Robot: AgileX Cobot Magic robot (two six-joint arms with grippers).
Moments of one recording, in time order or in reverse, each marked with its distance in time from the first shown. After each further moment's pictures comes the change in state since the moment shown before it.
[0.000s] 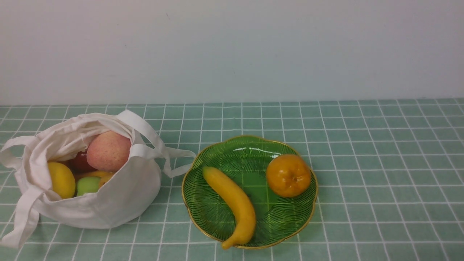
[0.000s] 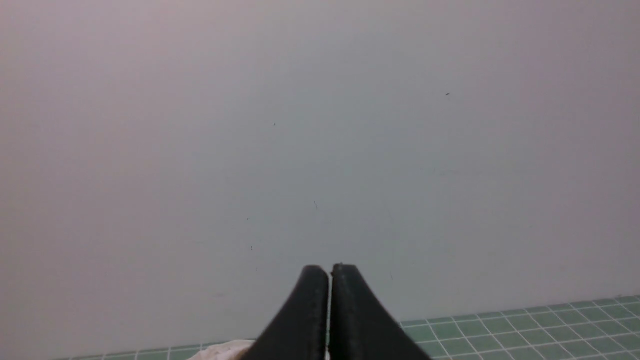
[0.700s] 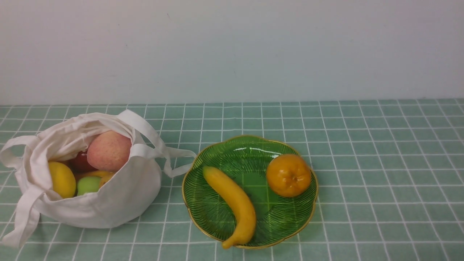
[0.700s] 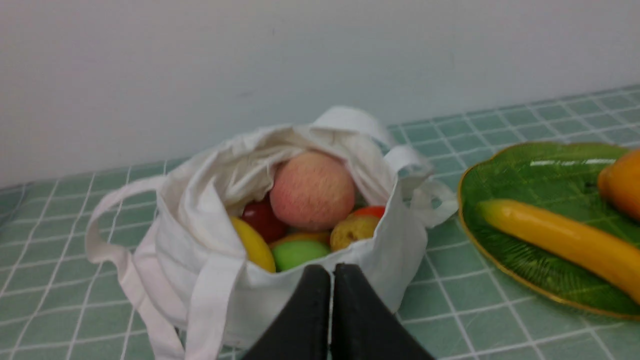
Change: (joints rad) right arm 0.000 0.000 0.000 0.000 0.000 0.000; left arm 0.023 -0.001 0.440 0.057 -0.094 0.096
